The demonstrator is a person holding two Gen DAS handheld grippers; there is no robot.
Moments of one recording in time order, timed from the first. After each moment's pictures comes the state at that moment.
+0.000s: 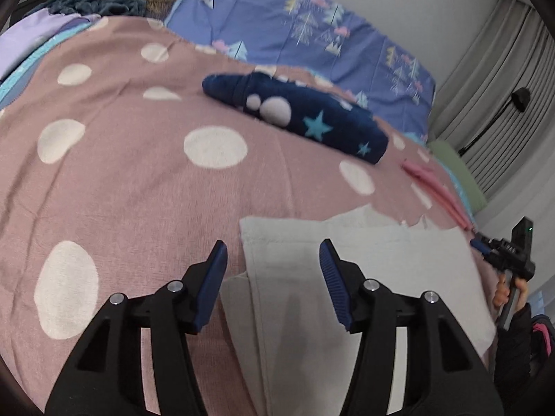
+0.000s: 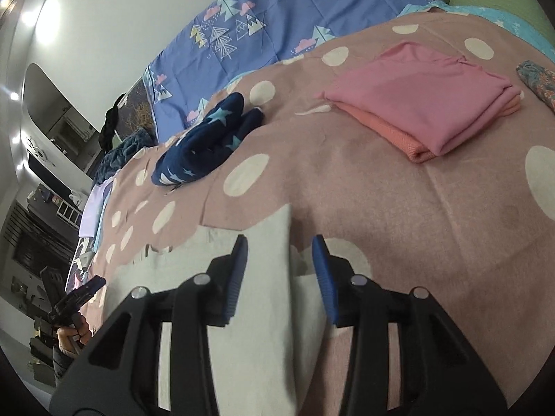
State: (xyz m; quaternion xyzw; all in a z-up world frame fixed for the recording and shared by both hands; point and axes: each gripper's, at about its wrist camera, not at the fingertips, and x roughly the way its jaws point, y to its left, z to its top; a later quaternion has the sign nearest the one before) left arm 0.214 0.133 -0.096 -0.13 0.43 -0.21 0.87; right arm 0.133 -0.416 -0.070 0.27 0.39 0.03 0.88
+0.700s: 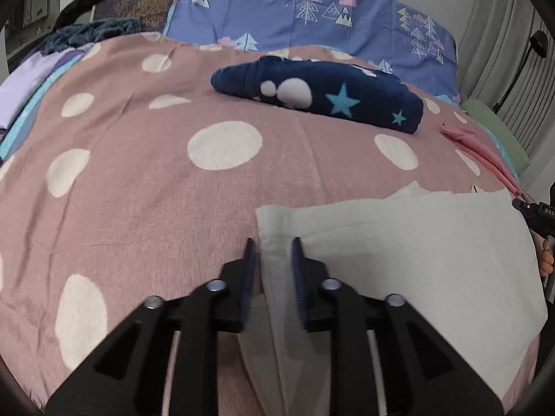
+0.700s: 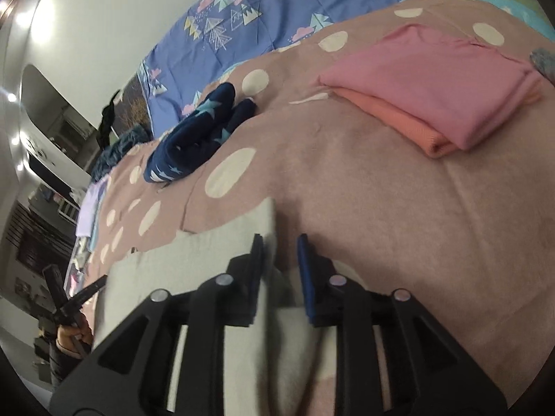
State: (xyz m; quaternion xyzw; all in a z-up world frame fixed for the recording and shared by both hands) left arm 0.226 0.099 -0.101 -0.01 0.43 -0.15 0.89; right arm 0.145 -0.436 -0.096 0.29 0.39 0.04 0.87
